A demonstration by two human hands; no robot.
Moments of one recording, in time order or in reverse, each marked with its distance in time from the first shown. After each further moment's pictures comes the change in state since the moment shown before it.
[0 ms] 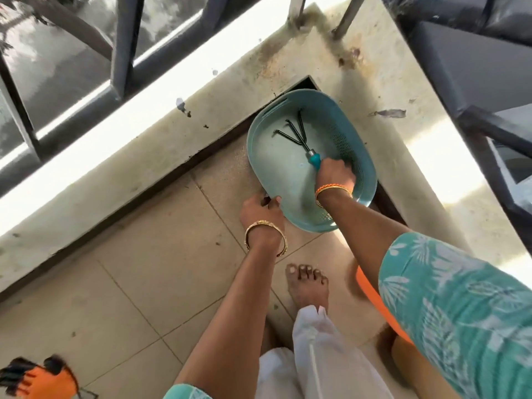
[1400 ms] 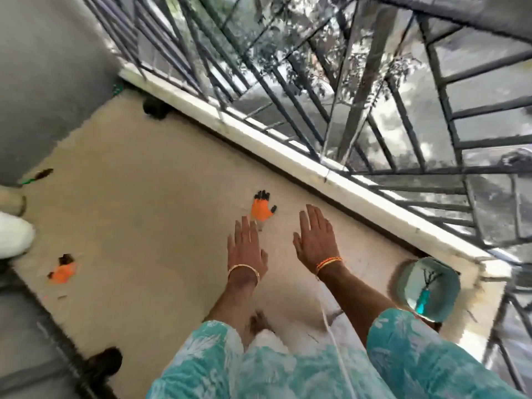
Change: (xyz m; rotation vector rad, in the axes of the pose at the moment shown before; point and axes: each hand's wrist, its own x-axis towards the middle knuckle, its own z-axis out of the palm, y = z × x) left_hand -0.583 -0.192 -0.449 0.553 0.659 -0.125; right_hand -0.722 -0.069 -0.181 -0.385 0.282 -1.666
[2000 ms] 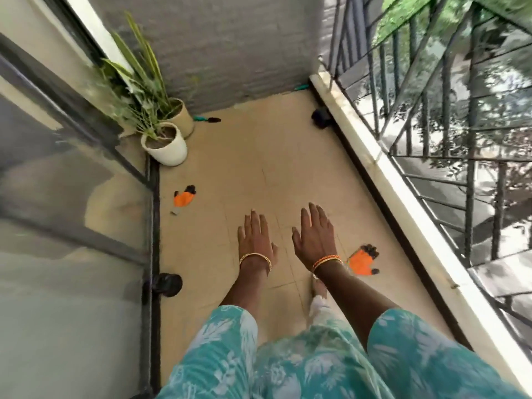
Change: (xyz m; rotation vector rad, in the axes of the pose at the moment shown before) left_hand -0.054 -0.281 -0.043 -0.215 0.114 -0.620; right_hand 0.075 -0.340 0.013 0.112 -0.024 -0.581
